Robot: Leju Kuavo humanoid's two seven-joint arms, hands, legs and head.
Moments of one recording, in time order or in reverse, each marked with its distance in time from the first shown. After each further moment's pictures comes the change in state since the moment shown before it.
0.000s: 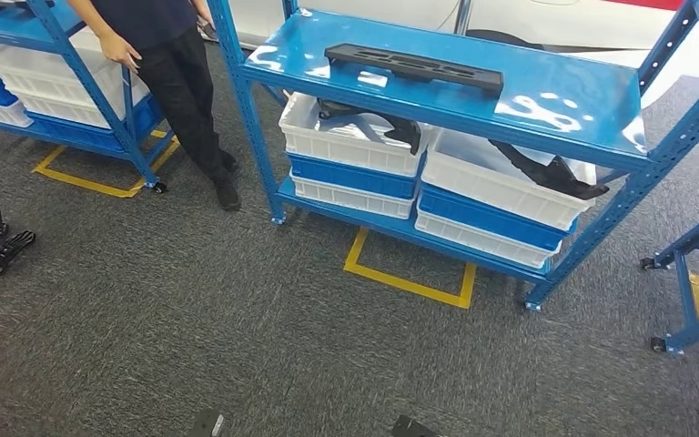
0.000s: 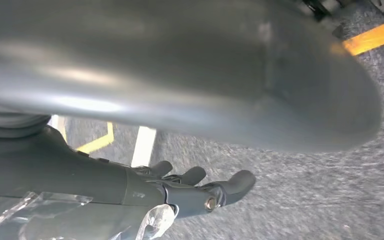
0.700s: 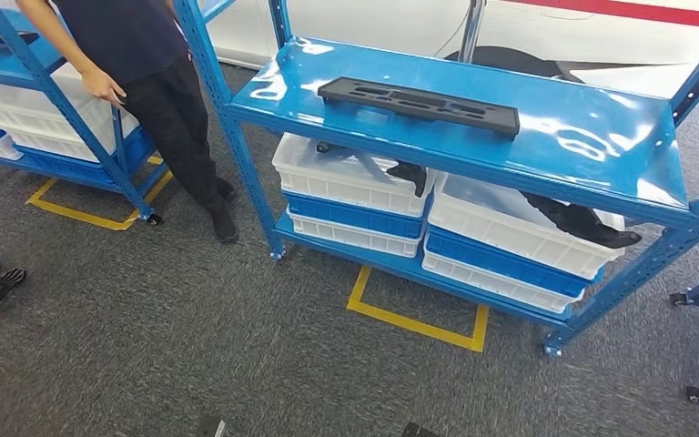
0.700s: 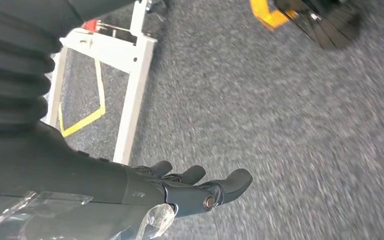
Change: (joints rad) left arm 0.013 -0.010 0.024 0.002 0.035 0.017 -0.012; right arm 0.013 -0.007 0.000 0.001 0.007 0.000 -0.006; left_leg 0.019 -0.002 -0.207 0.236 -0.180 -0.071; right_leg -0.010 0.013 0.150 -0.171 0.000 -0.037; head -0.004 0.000
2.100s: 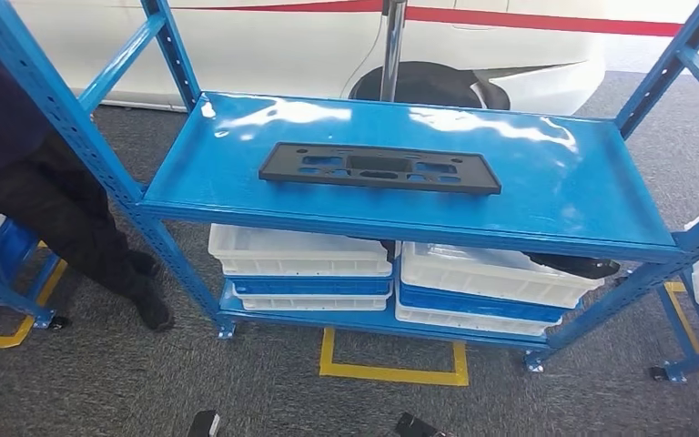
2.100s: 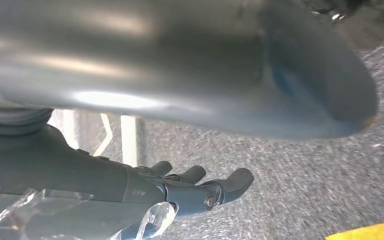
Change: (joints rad) left arm -0.013 -0.009 0.021 0.006 0.041 0.013 0.039; right arm -0.025 0.006 0.000 0.003 0.029 -0.043 0.078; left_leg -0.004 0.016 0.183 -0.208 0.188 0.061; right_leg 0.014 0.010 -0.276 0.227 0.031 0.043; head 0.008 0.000
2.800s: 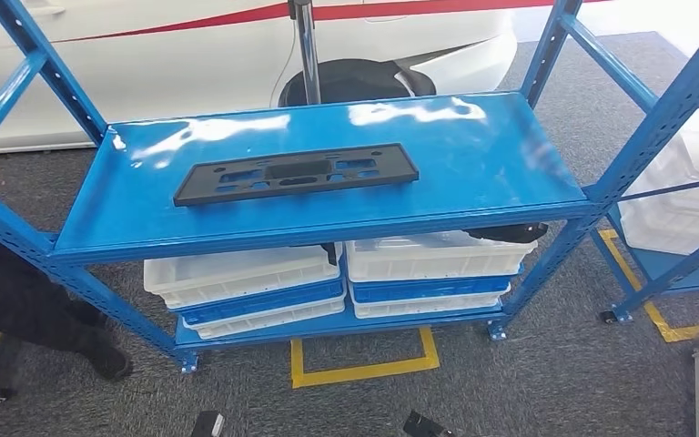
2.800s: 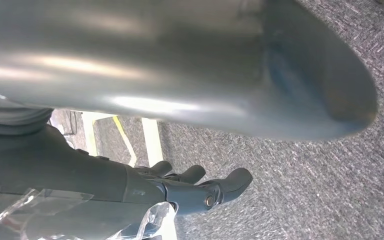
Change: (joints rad) left arm -0.002 -0.001 0.001 0.000 -0.001 -0.031 -0.062; right arm -0.011 0.001 0.003 0.002 0.064 -0.023 0.048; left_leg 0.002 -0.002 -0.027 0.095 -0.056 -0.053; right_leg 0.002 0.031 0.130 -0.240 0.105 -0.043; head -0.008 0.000
